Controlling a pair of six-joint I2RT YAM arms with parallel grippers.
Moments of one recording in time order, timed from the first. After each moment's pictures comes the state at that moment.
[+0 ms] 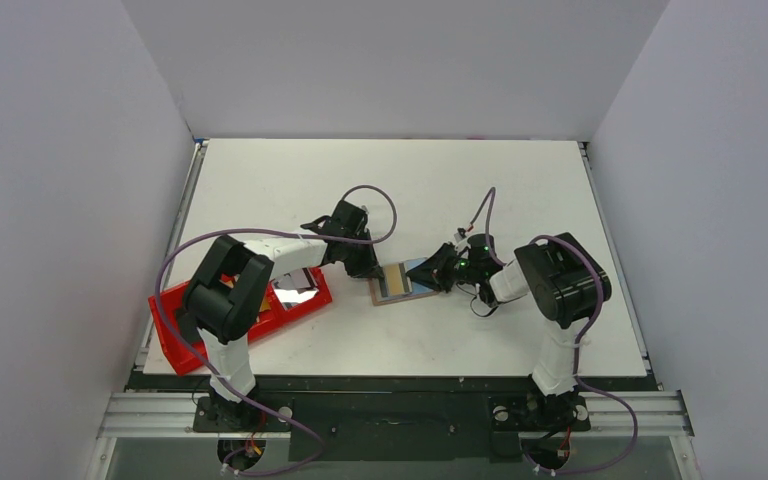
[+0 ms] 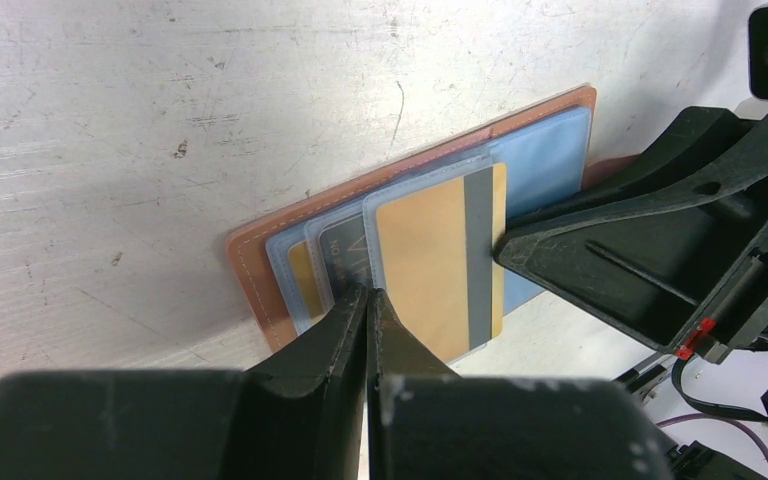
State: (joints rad) left arm -0.57 1.87 1.12 -0.26 0.24 -0.80; right arm 0.35 1.93 0.61 0.75 -0.64 1.18
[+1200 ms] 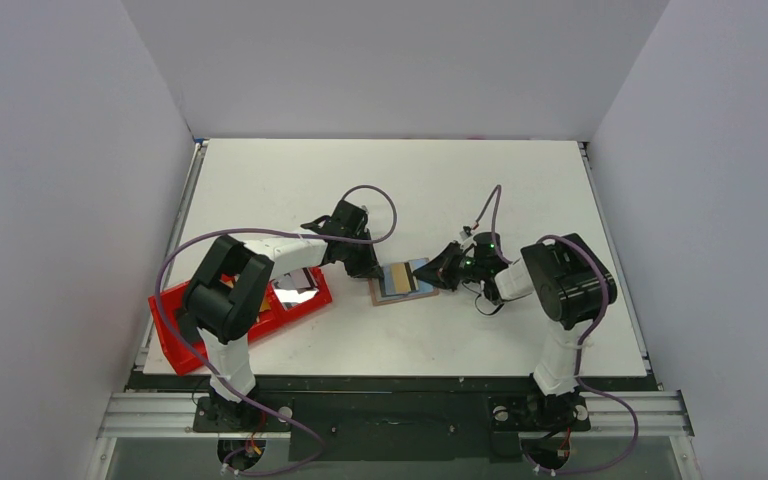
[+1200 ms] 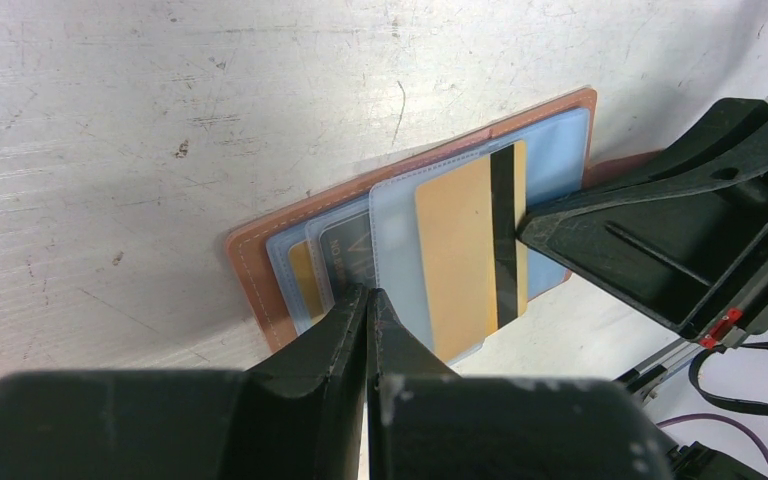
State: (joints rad) left arm -0.57 1.87 1.12 -0.26 0.24 -0.80; right arm 0.31 1.92 0.61 0.70 -0.66 1.12
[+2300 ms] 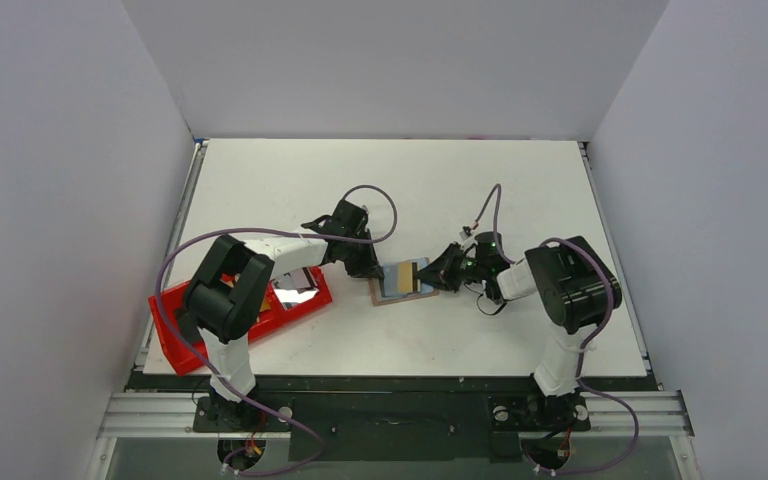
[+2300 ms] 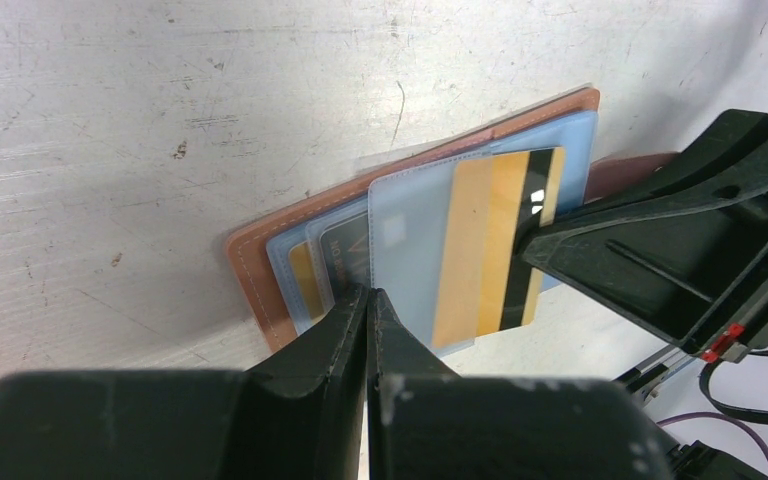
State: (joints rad) left arm -0.57 1.88 1.13 -0.27 0.24 -0.80; right arm 0.31 1.89 0.62 0.64 -0.68 1.07
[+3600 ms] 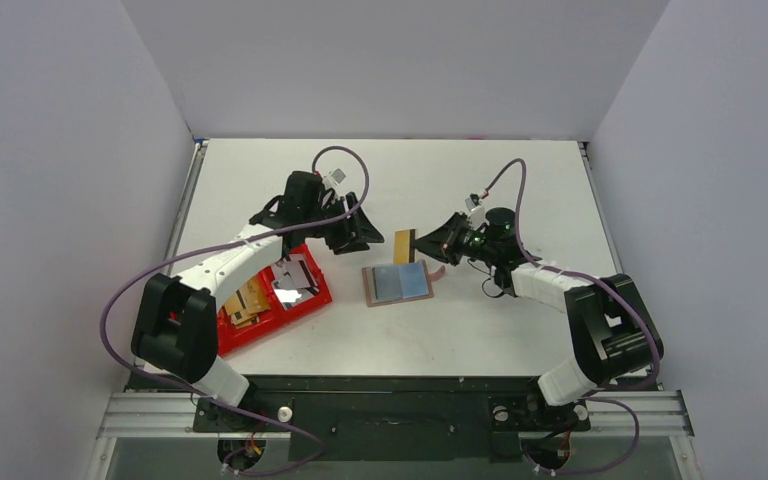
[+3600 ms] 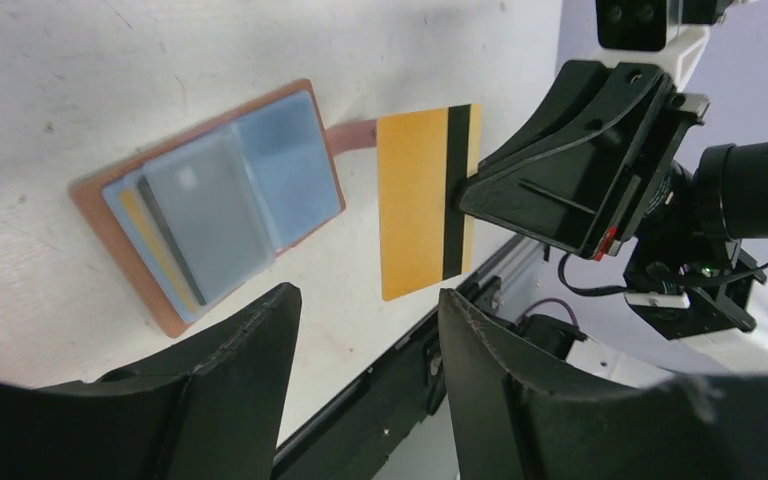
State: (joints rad) left arm -0.43 1.56 1.14 -0.29 0.51 -0.79; right arm 0.31 1.53 0.67 0.45 -0.66 1.12
